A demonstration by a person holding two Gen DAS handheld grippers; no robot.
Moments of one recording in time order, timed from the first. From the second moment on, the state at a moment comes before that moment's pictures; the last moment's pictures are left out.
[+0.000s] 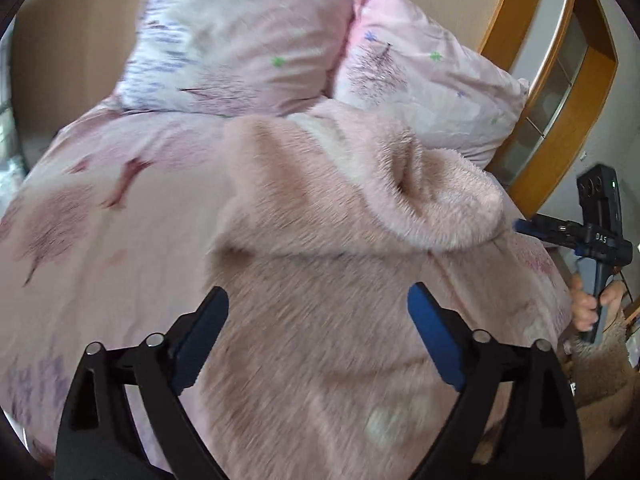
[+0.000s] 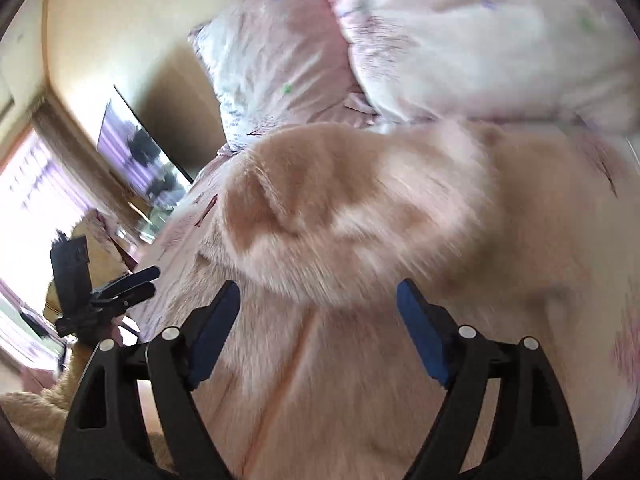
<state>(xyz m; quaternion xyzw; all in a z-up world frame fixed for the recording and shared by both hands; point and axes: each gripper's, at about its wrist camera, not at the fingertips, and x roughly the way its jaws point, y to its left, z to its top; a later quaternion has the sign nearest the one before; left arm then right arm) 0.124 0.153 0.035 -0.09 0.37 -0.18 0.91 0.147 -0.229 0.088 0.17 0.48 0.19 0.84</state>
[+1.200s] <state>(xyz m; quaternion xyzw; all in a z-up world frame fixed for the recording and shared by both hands) 0.011 0.203 -0.111 -0.19 0.40 -0.23 0.87 -0.080 -0.354 -0.055 0.35 0.51 0.19 0.76</state>
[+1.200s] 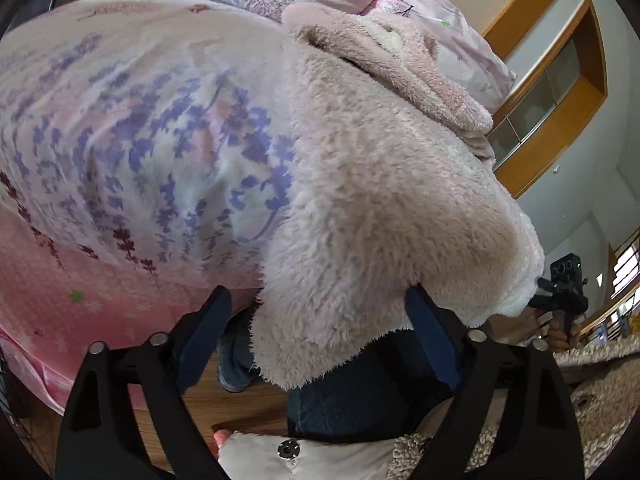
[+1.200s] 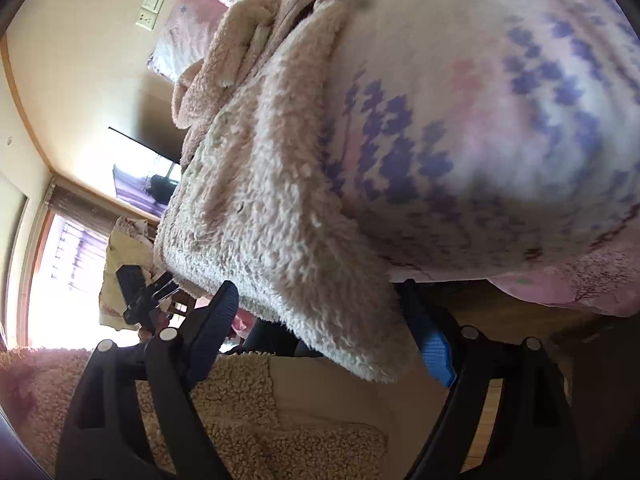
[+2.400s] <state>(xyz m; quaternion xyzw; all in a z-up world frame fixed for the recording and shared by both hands) 0.016 0.212 0.038 -0.28 0.19 -0.41 0.85 -0.012 -0.334 0.130 0.31 0.28 0.30 0.86</state>
